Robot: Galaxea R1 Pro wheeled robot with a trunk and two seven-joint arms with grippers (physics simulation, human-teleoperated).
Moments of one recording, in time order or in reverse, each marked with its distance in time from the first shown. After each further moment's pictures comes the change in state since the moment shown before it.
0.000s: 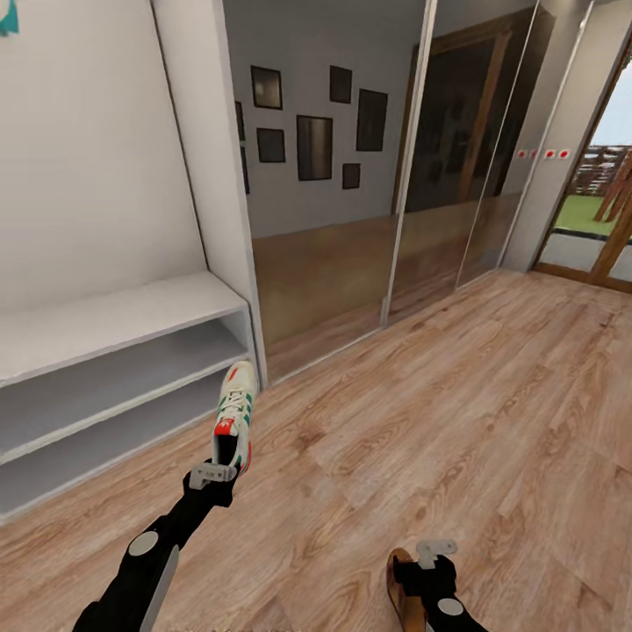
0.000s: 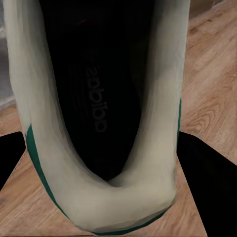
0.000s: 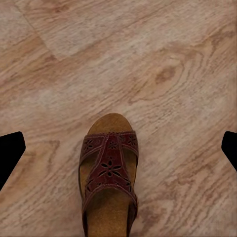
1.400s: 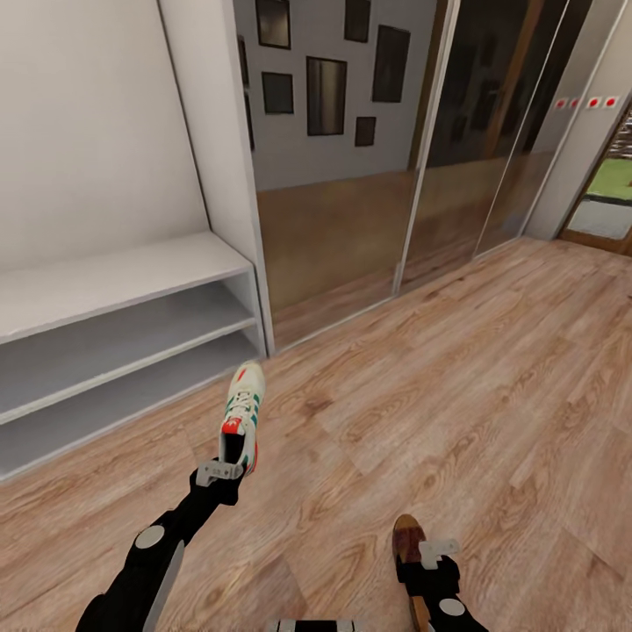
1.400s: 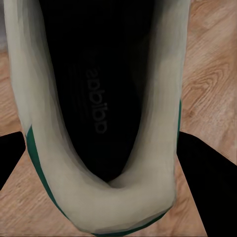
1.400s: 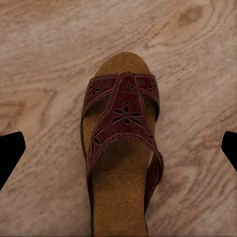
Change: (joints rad) left arm -0.010 0.001 -0.036 -0.010 0.005 0.047 -0.001; right arm 0.000 -0.004 -0.003 0.001 -0.003 -0.001 -0.021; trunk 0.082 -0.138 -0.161
